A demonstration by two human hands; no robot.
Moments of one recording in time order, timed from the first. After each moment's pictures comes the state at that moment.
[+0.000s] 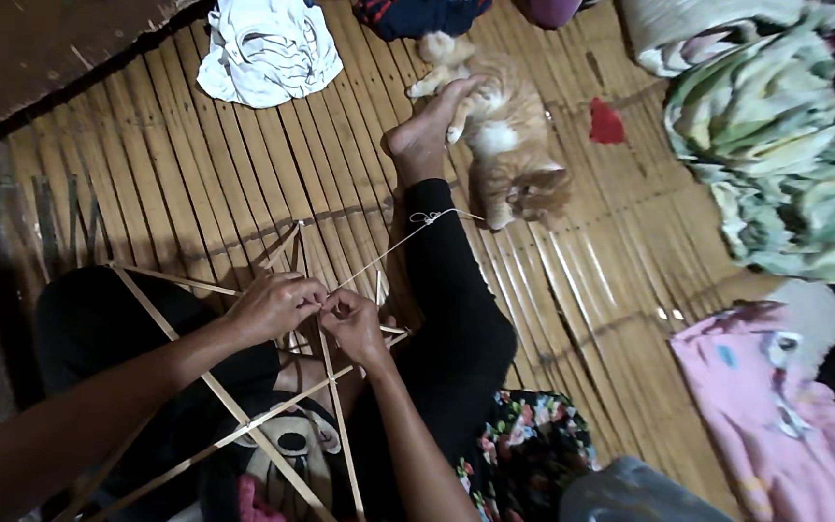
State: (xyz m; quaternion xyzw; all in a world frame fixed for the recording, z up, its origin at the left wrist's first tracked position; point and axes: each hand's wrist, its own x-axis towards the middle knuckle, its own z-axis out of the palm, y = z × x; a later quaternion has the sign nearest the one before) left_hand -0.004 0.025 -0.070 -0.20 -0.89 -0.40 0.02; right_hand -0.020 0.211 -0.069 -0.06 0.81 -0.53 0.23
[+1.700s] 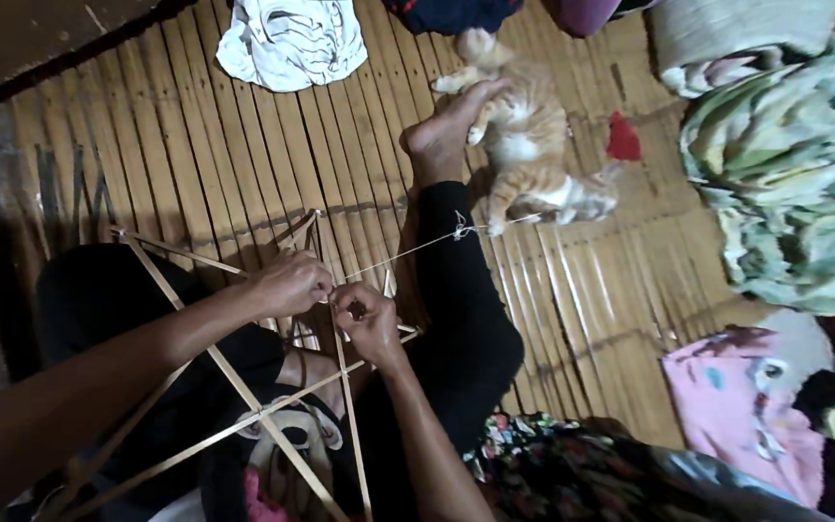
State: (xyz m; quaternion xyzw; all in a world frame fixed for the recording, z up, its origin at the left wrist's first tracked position) left_hand -0.035 0.017 -0.050 -0.23 -0.90 -0.34 -0.19; right_hand -0.023 0.220 -0.073 -0.19 0.80 -0.55 0.13
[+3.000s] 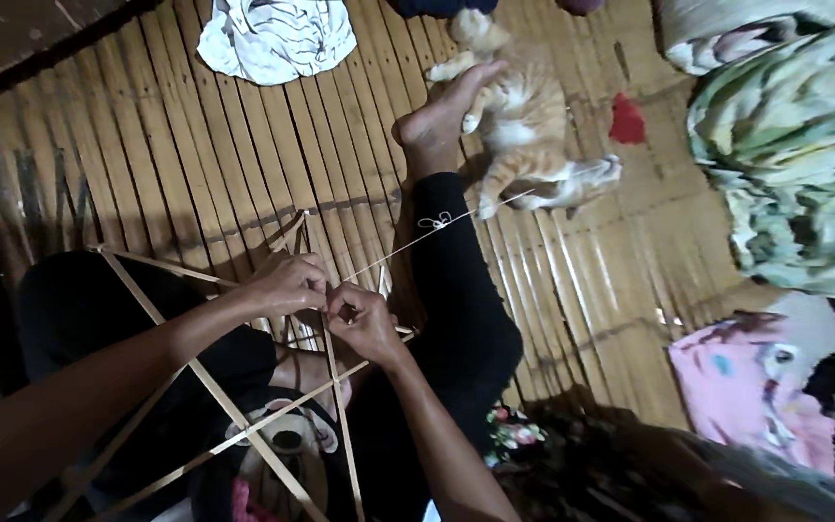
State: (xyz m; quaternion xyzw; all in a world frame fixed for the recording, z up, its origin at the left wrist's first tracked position) left_hand -0.035 0.026 -0.045 -0.09 -0.83 -0.48 -0.27; right_hand -0.033 0.230 -0.073 -0.24 0.78 -0.55 0.21
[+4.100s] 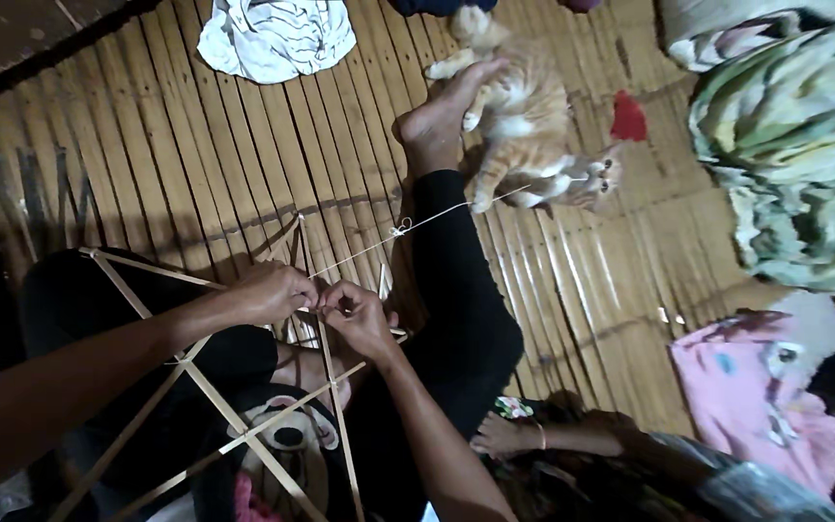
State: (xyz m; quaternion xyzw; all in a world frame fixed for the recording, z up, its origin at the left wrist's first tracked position) left_hand -0.027 0.014 -0.036 -0.12 -0.87 -0.34 -0.33; right_hand -0.027 0.221 -0.078 -0.16 0.74 -0.61 0.24
